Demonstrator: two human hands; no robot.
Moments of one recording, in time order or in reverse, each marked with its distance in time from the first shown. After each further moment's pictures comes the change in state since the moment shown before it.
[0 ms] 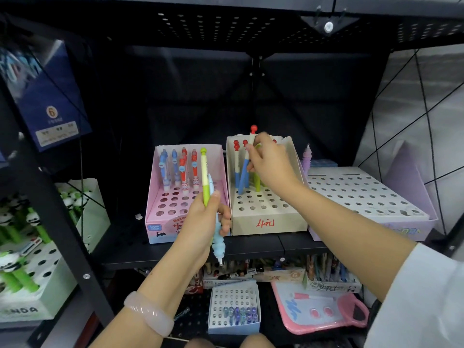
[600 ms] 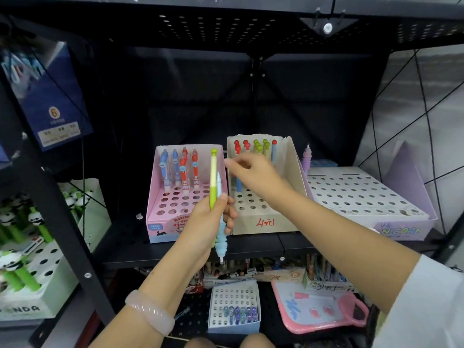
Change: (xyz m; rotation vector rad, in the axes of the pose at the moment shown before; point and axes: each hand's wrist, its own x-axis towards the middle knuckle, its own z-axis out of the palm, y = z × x) left_hand -0.002 0.000 0.001 0.046 -0.083 0.007; right_hand -0.020 -0.017 0.009 0.158 -0.246 0.076
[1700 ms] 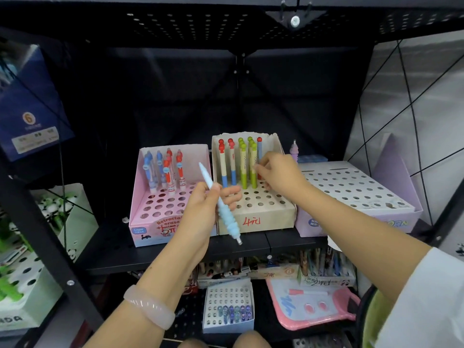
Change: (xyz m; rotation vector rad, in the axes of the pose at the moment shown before) left_hand 0.018 0.002 0.027 -0.101 0.021 0.078; right_hand 0.000 0.052 -0.050 -0.445 0.098 0.128
